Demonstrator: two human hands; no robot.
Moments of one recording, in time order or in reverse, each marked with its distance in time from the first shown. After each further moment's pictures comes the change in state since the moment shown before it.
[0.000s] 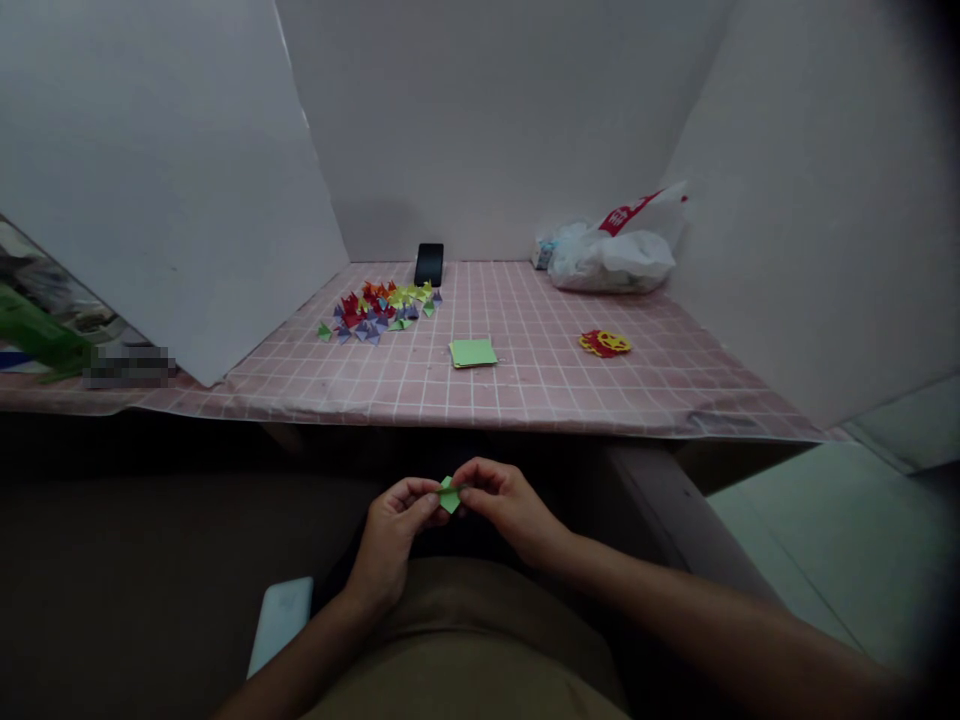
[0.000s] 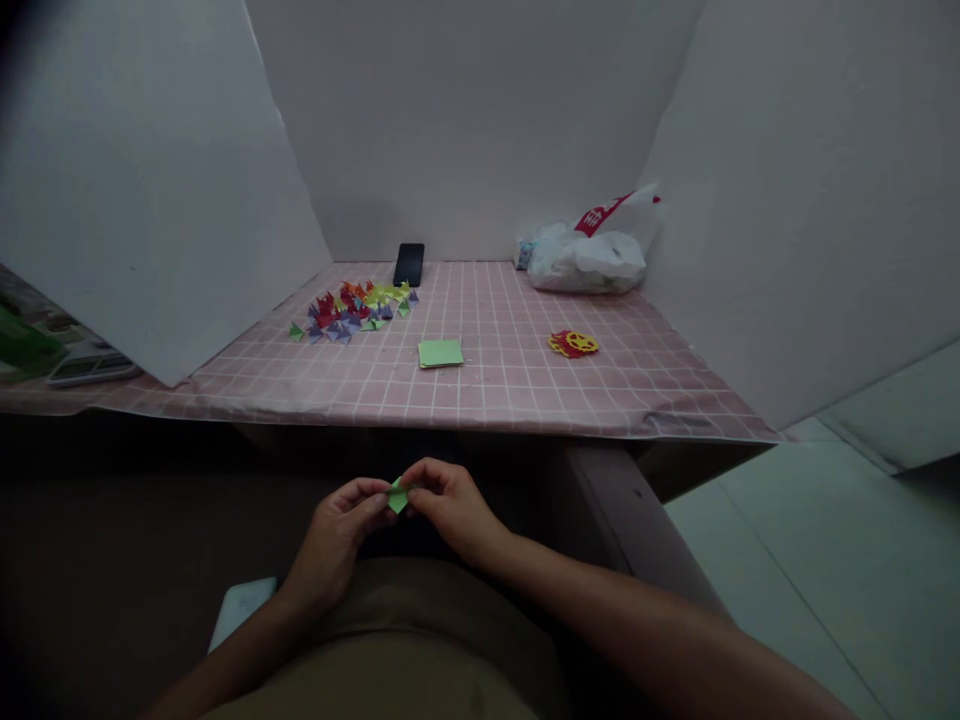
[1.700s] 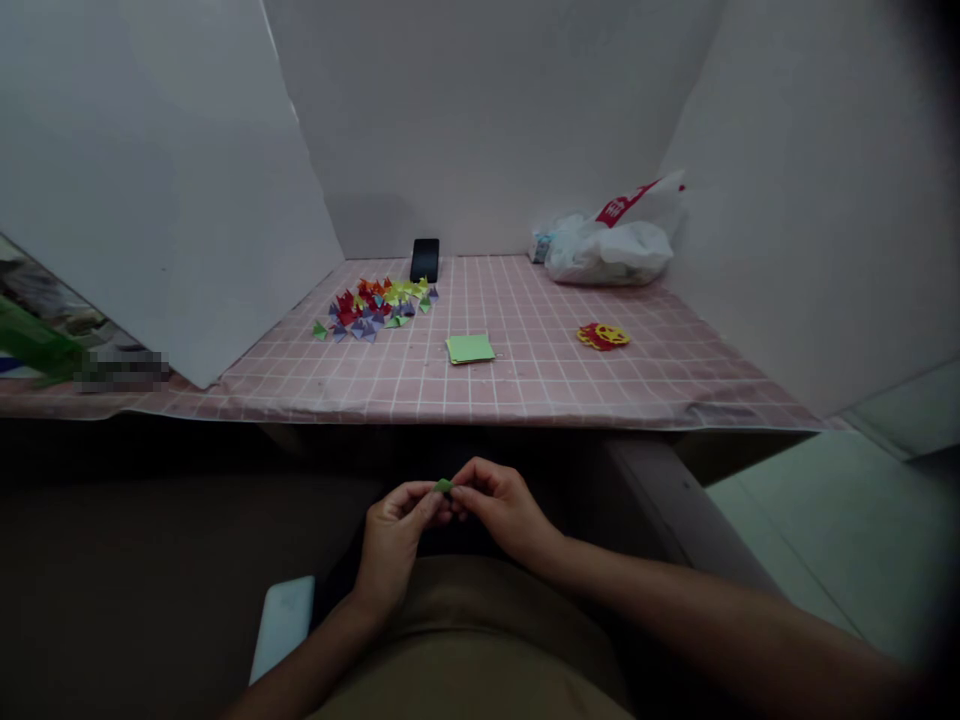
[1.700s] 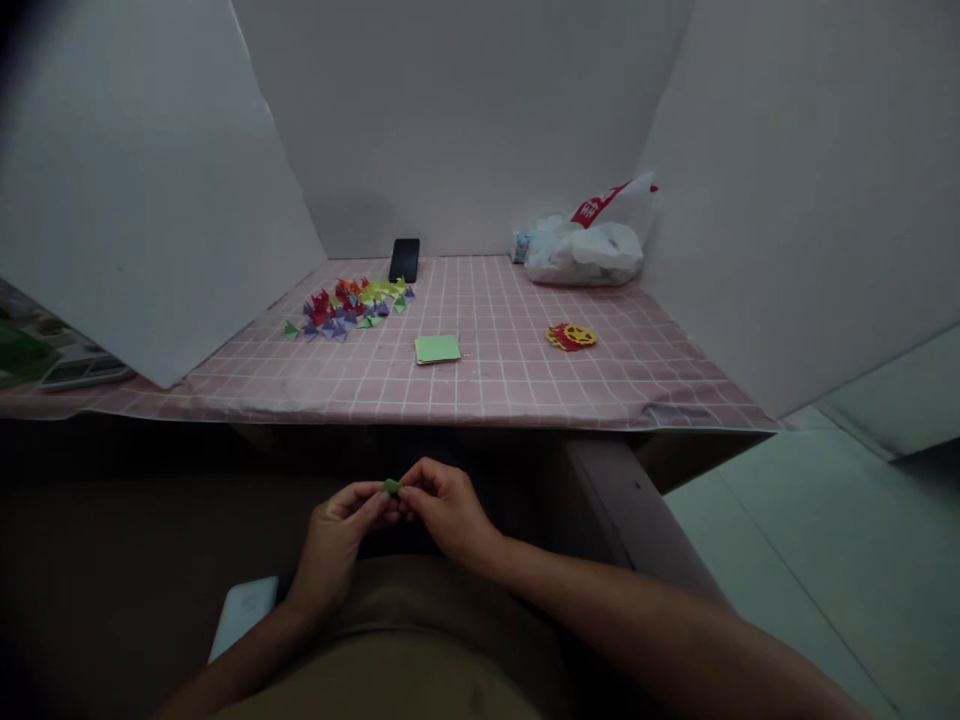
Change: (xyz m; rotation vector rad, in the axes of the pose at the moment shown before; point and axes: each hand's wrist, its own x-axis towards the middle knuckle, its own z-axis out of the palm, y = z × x) left_hand -0.005 -0.001 0.005 0.075 0.078 0.056; right_hand 0.000 0.016 0.002 -0.118 0.041 -0.077
